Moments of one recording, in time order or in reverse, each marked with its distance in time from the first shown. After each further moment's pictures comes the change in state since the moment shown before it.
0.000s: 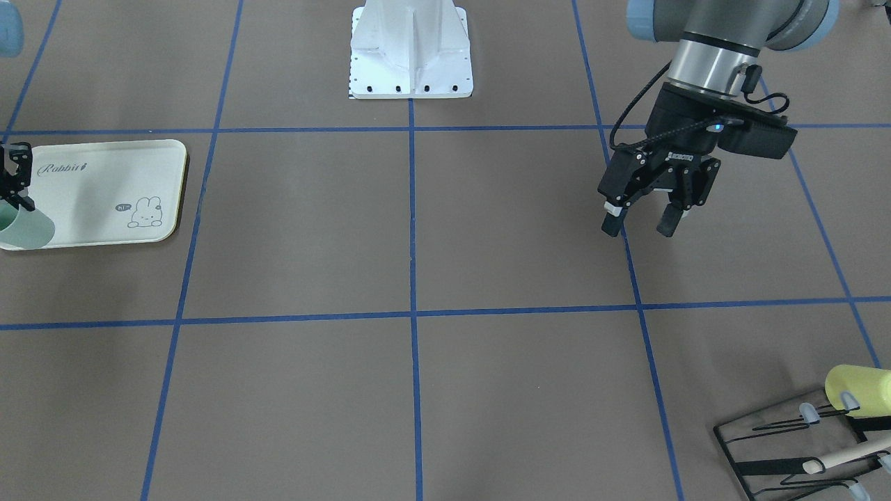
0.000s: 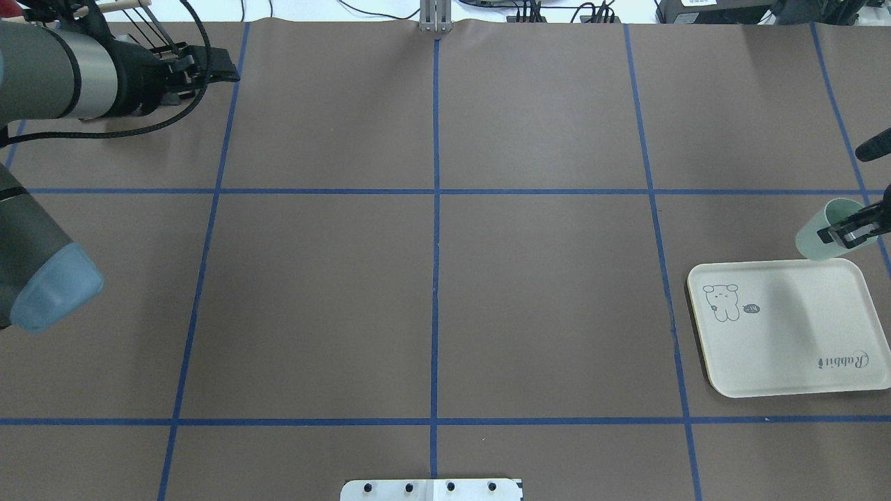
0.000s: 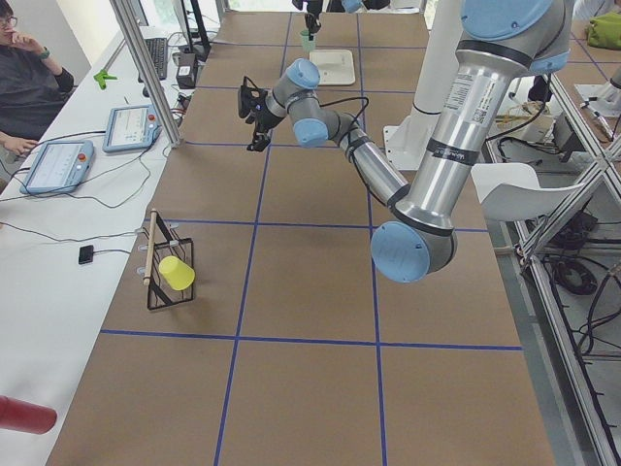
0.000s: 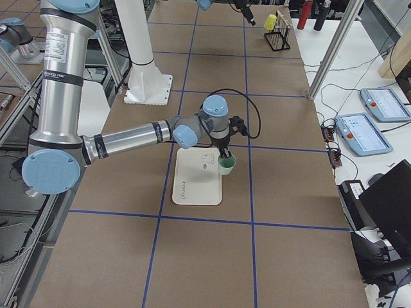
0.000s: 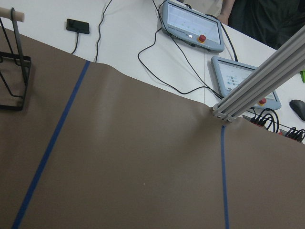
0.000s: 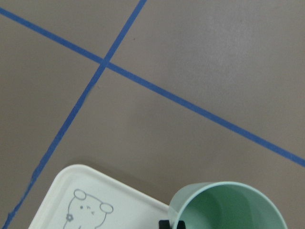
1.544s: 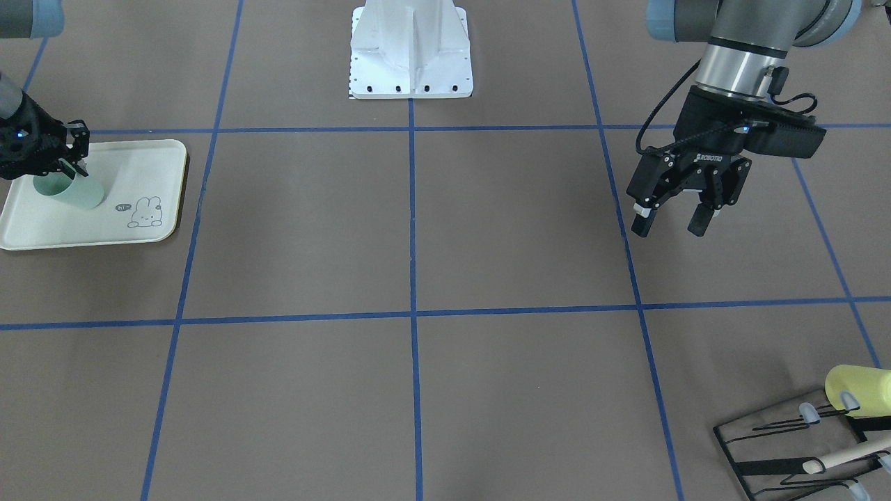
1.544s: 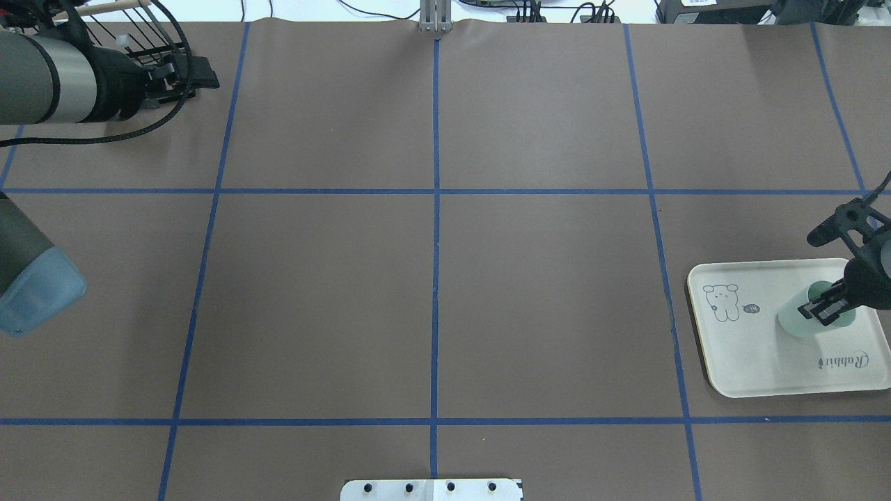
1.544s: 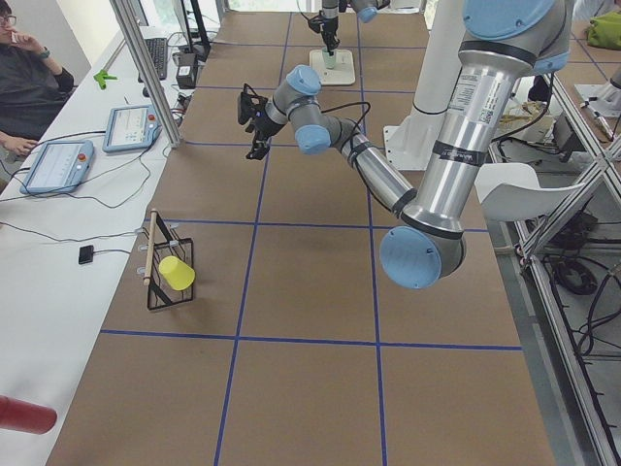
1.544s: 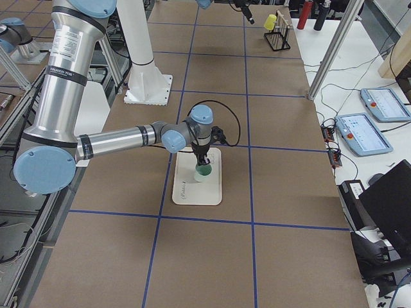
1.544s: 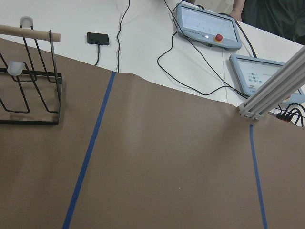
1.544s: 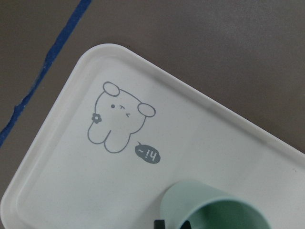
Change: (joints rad) left arm -0.008 0.028 -0.006 0.000 0.001 0.026; right arm -0.193 -0.075 0.008 -0.004 -0.048 0.011
